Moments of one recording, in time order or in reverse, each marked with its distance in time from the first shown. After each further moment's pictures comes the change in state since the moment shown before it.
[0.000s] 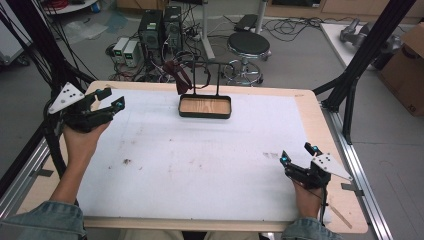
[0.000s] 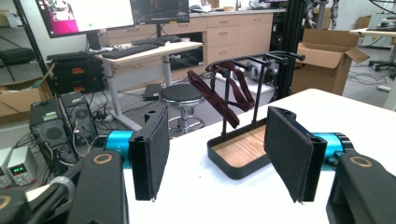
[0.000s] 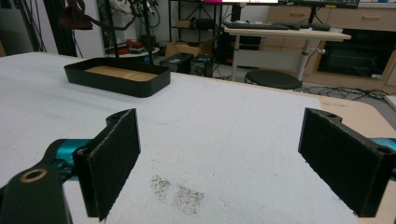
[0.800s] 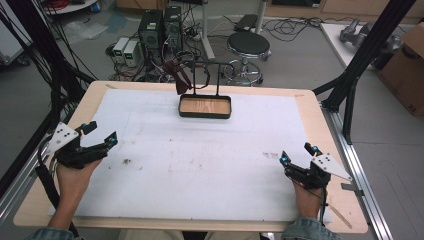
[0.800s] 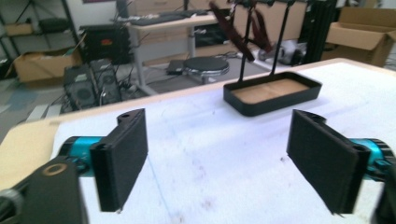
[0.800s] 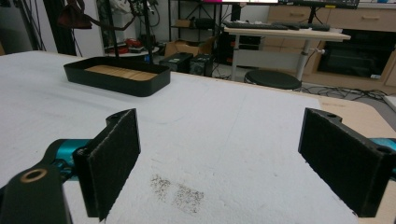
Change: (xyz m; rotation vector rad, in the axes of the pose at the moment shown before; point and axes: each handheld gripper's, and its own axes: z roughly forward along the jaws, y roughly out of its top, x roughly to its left) left arm -0.020 -0.073 -0.049 0.082 0.130 -0.049; right arm 0.000 0.000 0.000 0.000 -0.001 -0.010
